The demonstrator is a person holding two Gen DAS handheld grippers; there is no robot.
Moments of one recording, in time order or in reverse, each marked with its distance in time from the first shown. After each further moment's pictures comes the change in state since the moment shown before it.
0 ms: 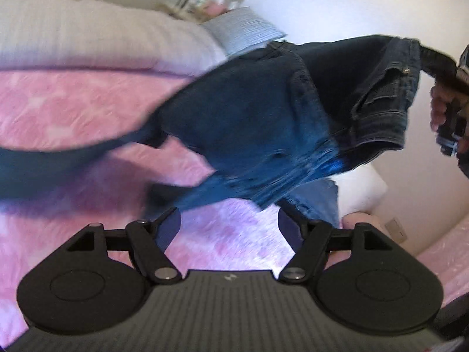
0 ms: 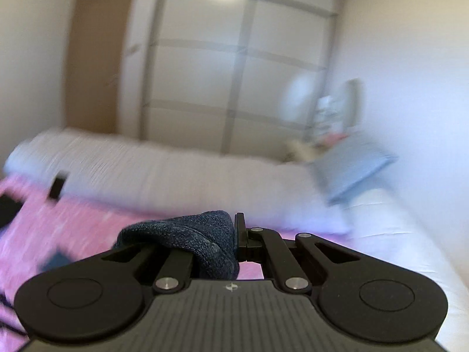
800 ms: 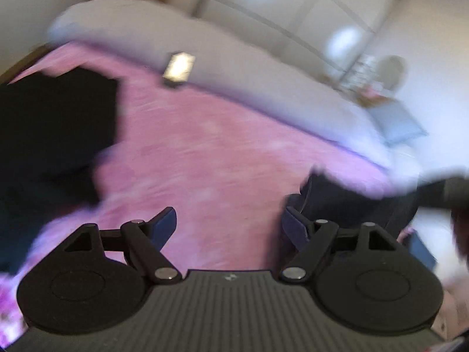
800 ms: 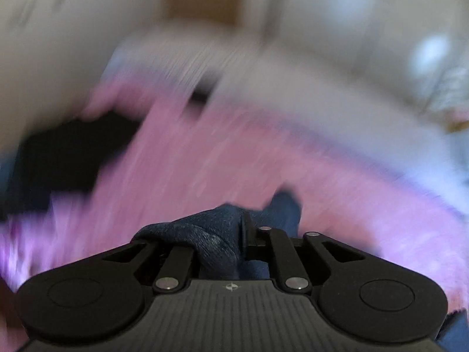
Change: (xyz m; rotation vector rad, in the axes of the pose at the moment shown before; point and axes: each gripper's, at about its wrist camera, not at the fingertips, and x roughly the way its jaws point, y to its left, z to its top) left arm -0.320 0.256 -0.105 -0.336 -0.240 0.500; right arm 0.022 0.500 -0.054 -0.344 0.520 0.398
